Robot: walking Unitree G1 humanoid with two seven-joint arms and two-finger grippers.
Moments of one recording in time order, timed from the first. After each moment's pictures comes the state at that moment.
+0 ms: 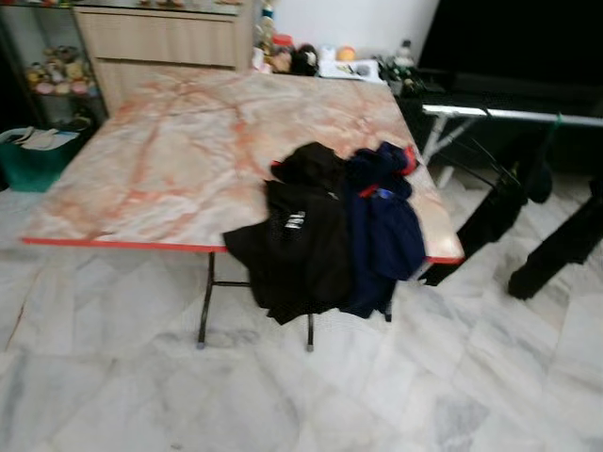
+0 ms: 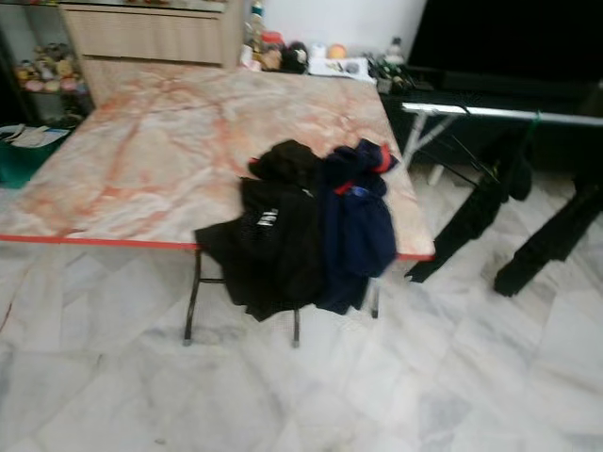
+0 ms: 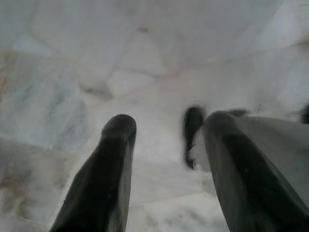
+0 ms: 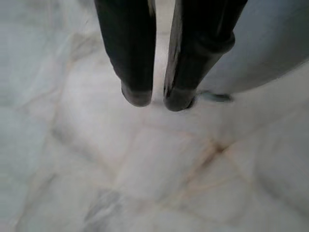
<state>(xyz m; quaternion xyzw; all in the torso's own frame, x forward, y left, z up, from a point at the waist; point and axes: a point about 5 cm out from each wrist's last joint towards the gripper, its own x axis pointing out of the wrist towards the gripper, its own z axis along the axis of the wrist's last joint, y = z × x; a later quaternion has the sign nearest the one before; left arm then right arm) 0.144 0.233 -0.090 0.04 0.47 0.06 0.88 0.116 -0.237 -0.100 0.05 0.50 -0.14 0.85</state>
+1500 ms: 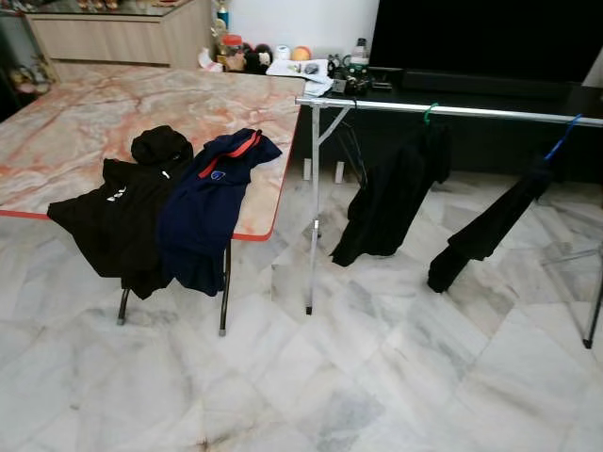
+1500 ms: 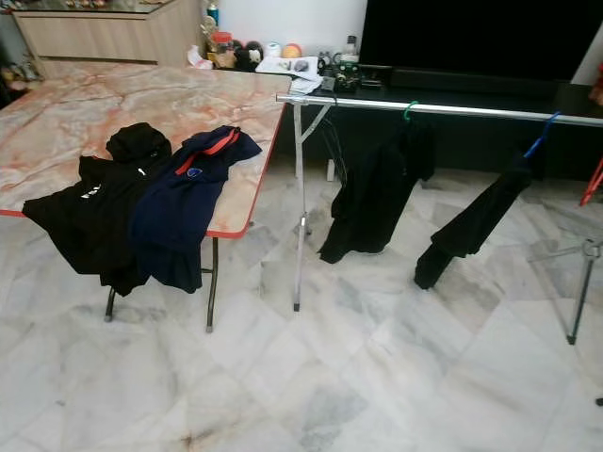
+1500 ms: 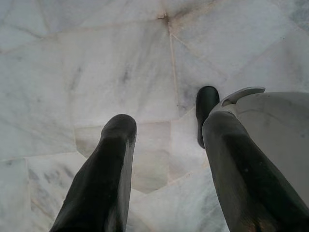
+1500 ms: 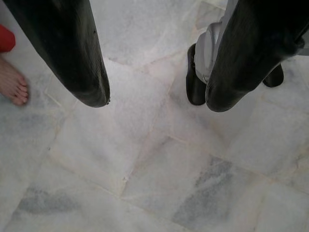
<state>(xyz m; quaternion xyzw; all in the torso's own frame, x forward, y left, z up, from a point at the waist) 0.134 0.237 -0.093 0.04 0.48 0.07 0.87 0.125 -0.234 -0.098 0.05 0.49 -0.14 0.86</state>
